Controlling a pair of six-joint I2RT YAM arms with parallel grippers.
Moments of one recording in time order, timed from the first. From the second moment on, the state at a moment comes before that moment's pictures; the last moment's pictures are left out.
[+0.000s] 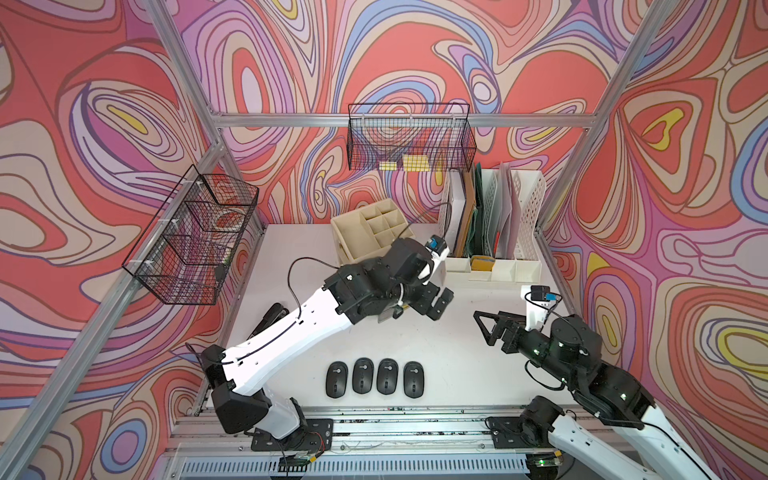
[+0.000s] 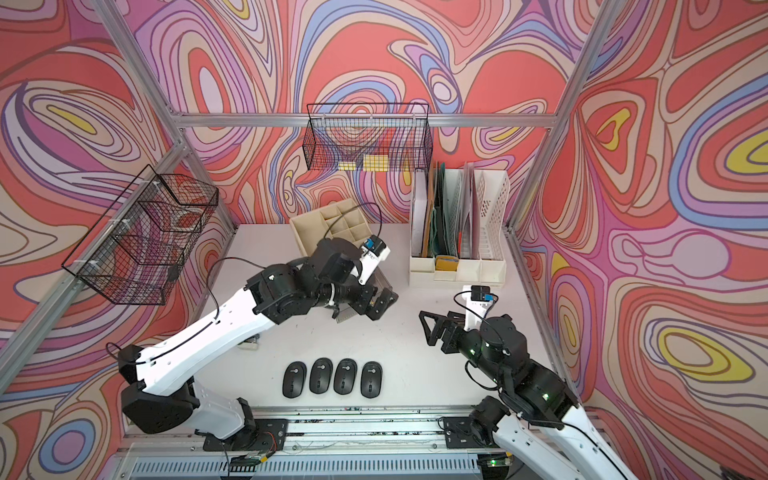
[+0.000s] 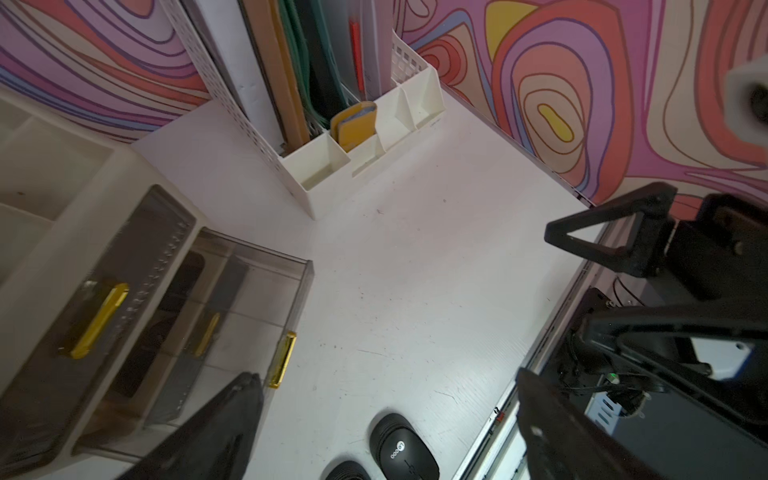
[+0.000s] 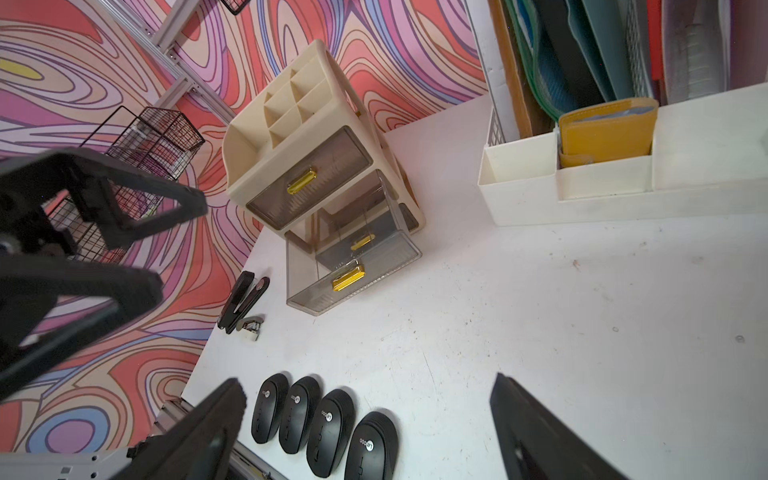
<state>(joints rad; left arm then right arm) -0.90 1.51 1.76 -0.92 -0.04 -0.18 0.65 0.51 0.75 -0.60 0.07 0.66</state>
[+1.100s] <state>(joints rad) -0.12 1.69 1.66 -0.58 0.19 -0.19 0.67 1.03 0.37 0.27 -0.08 1.06</state>
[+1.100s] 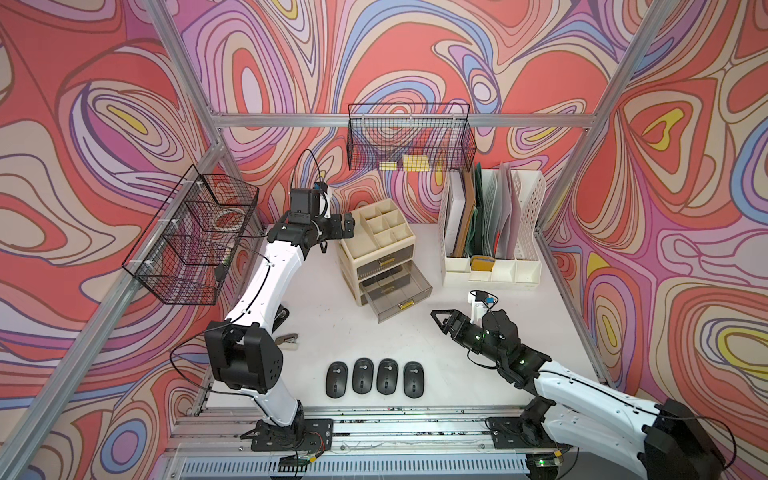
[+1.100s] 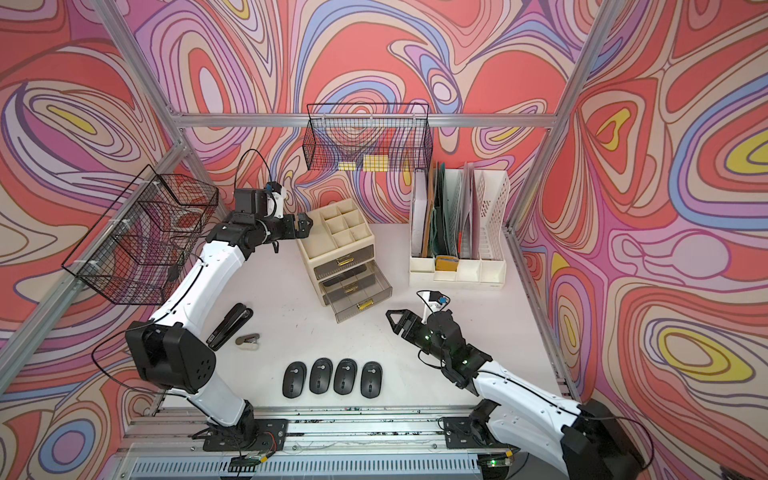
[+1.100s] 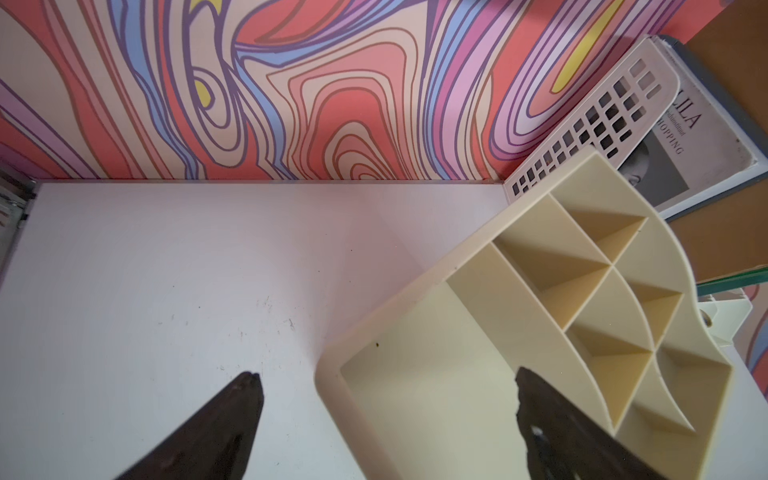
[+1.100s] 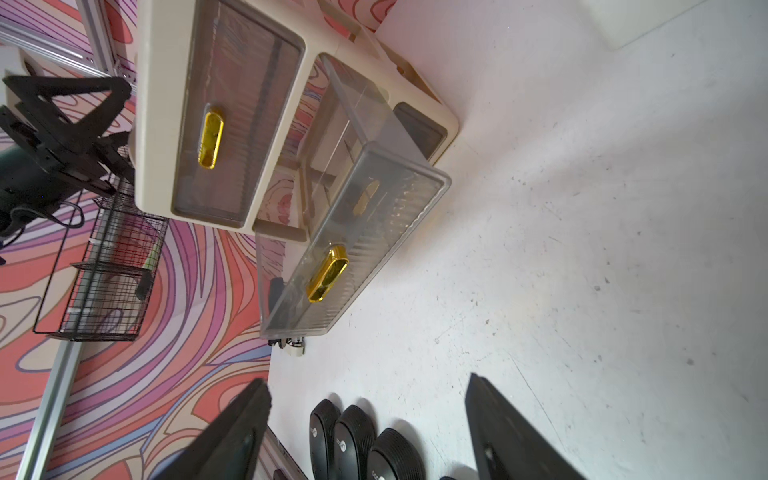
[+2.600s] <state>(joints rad) -0.11 1.78 1.67 -0.51 0.44 -0.16 0.70 1.54 0.68 0.47 -0.13 1.09</state>
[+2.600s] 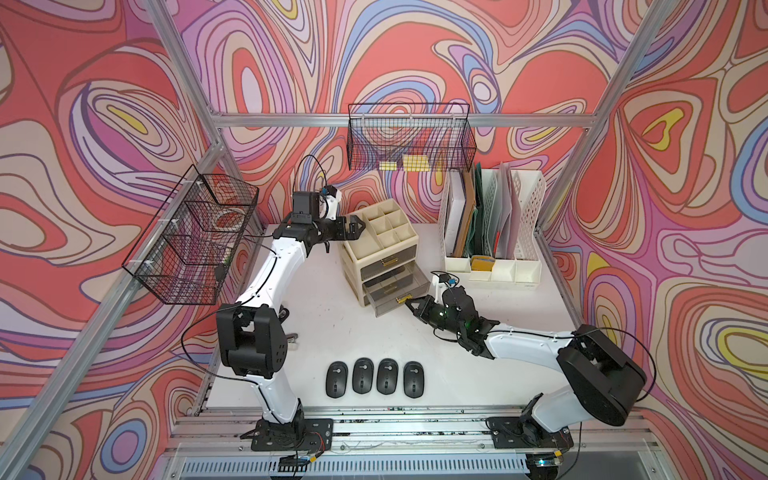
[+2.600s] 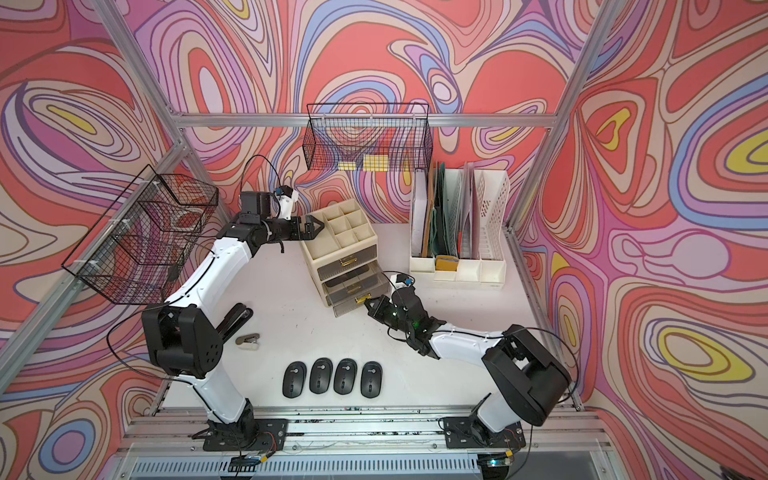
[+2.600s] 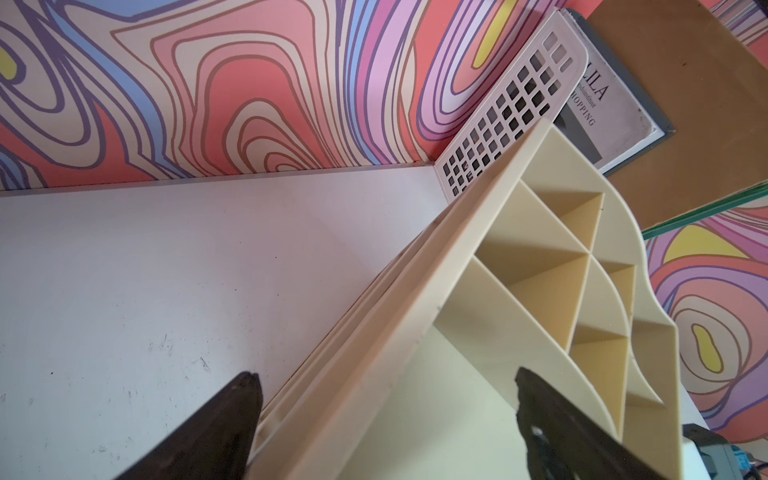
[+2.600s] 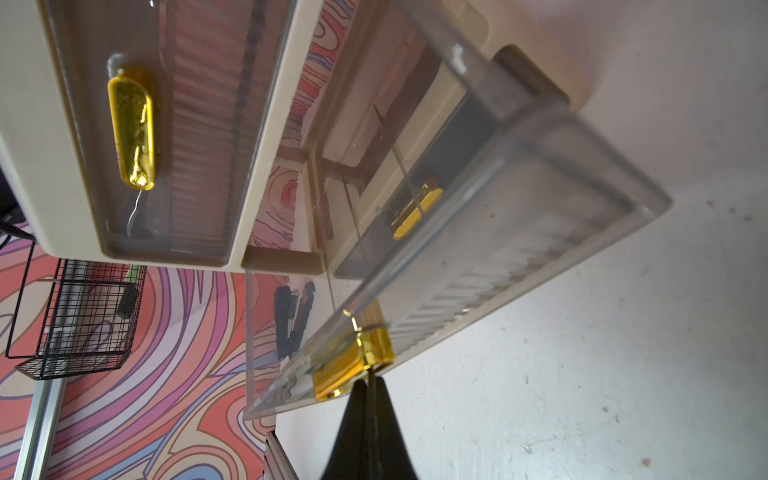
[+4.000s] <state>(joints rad) -0.12 1.80 1.69 -0.58 0.47 -0.15 0.68 1.75 0.88 0.55 -0.03 1.02</state>
